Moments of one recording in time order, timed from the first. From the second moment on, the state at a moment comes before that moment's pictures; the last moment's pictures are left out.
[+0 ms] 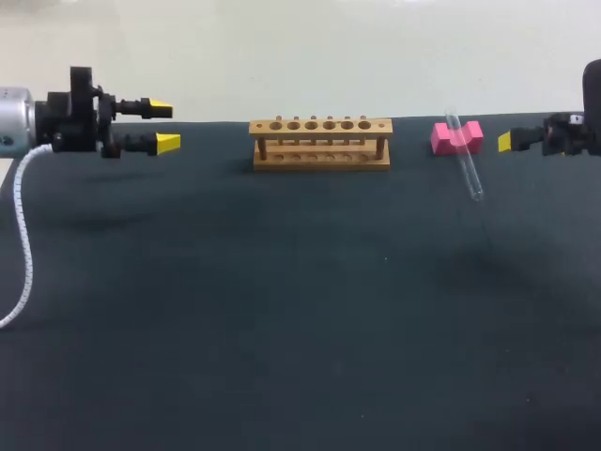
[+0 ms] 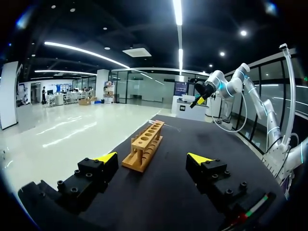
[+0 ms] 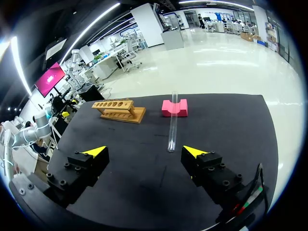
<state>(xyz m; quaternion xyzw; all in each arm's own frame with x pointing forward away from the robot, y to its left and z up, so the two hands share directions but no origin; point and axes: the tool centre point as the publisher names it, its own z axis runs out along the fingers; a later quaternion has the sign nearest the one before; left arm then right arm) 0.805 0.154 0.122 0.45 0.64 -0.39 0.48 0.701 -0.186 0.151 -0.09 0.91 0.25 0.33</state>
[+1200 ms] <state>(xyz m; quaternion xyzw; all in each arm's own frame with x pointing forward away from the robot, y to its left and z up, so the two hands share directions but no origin) 0.804 0.154 0.122 0.45 0.65 -0.39 0.48 0.762 -0.163 0.134 -0.12 0.92 0.15 0.36</state>
